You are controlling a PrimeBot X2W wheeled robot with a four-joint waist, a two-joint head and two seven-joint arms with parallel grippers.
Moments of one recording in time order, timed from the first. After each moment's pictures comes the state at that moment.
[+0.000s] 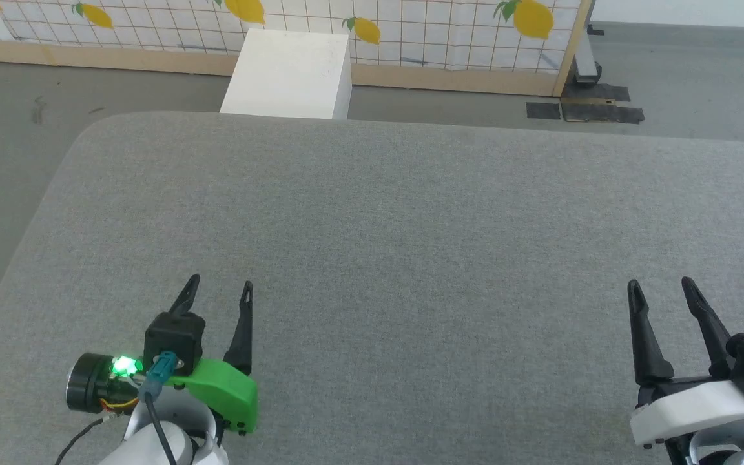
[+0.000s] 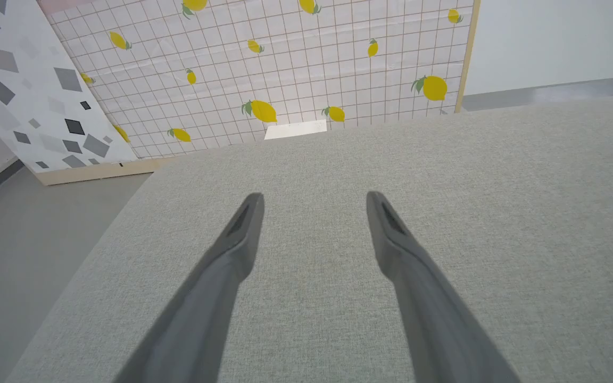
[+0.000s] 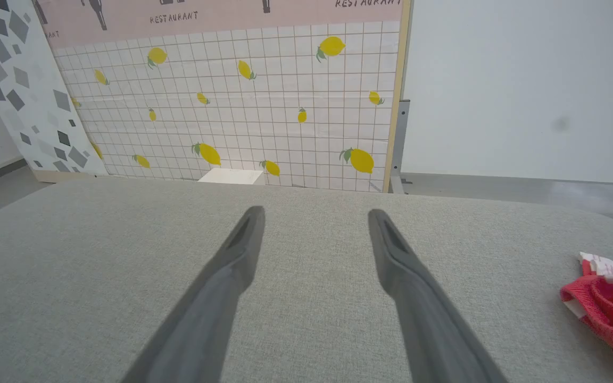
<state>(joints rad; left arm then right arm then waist) -0.27 0.60 -0.77 0.01 -0.62 0.49 -0.17 0.06 -0.08 -0.09 -0.05 0.13 0.13 -0.11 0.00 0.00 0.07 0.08</state>
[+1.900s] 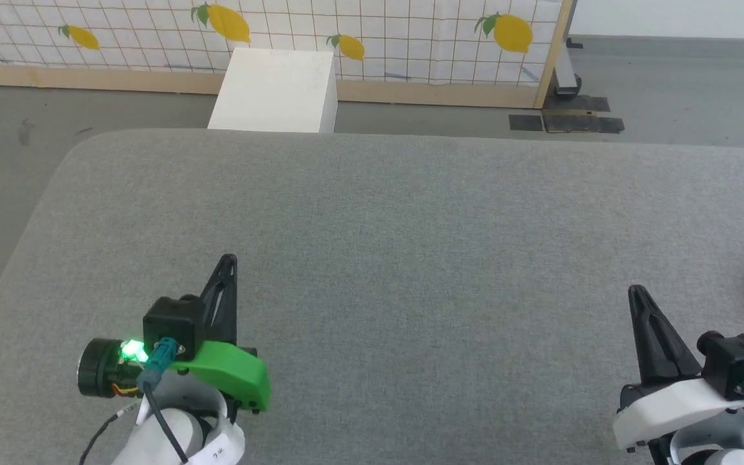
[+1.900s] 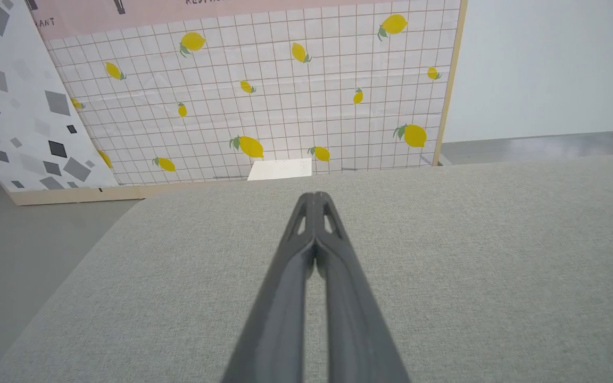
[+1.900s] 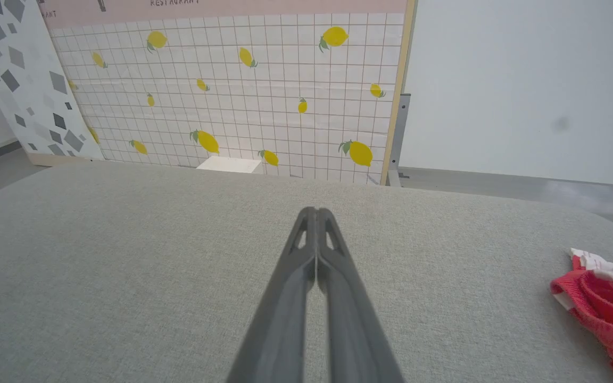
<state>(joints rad) -0.17 0.38 -0.46 0.01 -0.39 0.29 -0.11 0.05 -0.07 -0.06 -0.03 0.08 0.13 -0.06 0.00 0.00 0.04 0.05</state>
